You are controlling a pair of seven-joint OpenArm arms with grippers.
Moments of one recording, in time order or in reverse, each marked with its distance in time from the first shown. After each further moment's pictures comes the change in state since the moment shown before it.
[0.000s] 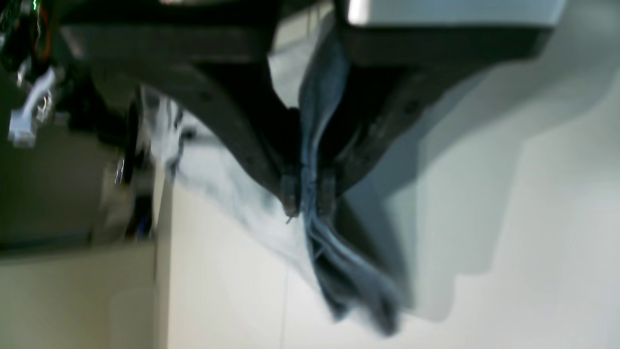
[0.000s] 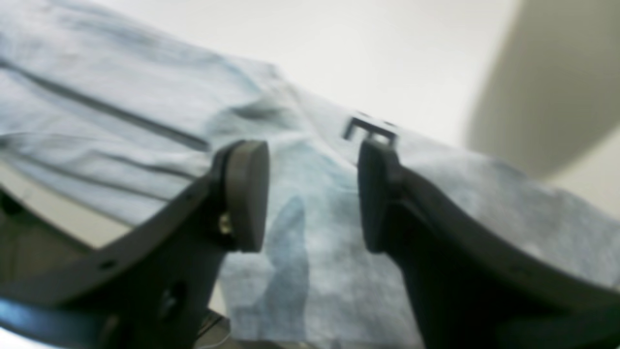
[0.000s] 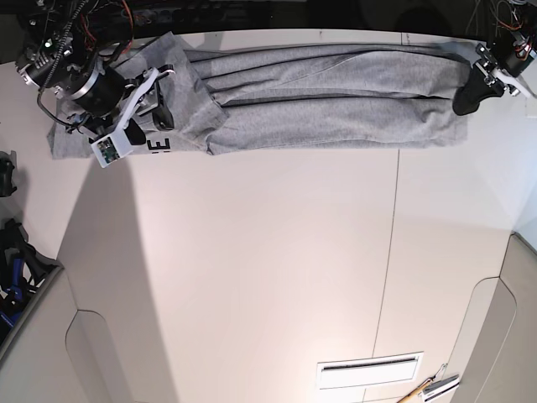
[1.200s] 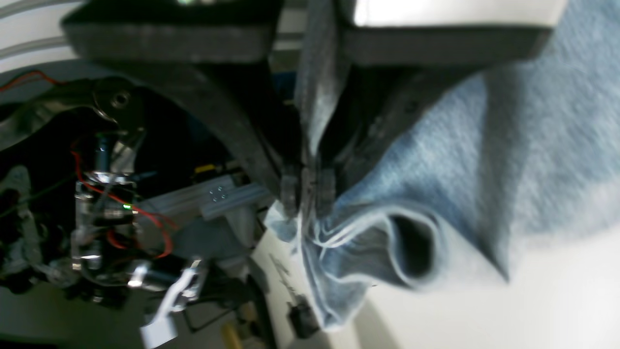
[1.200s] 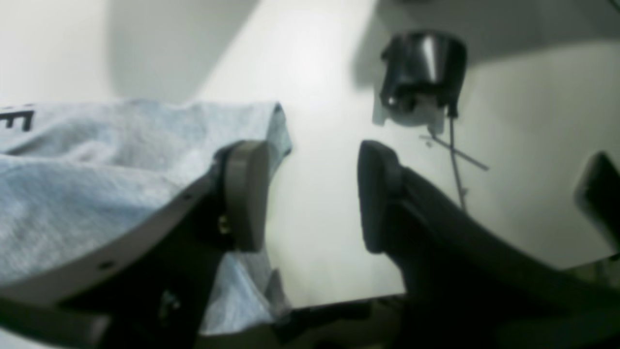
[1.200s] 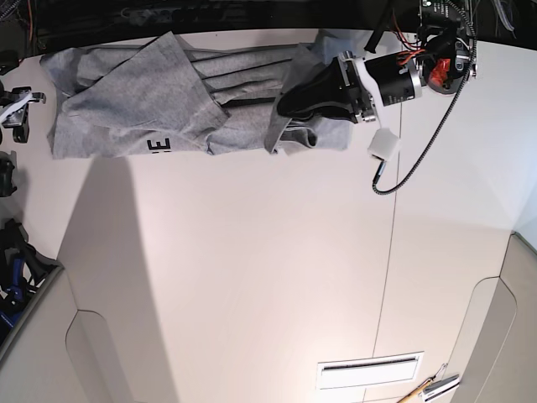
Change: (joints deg) left arm -3.5 9.8 37.6 25.8 0.3 0.1 0.8; right arm 0.6 8.3 31.1 -6.0 1.6 -0.2 1.1
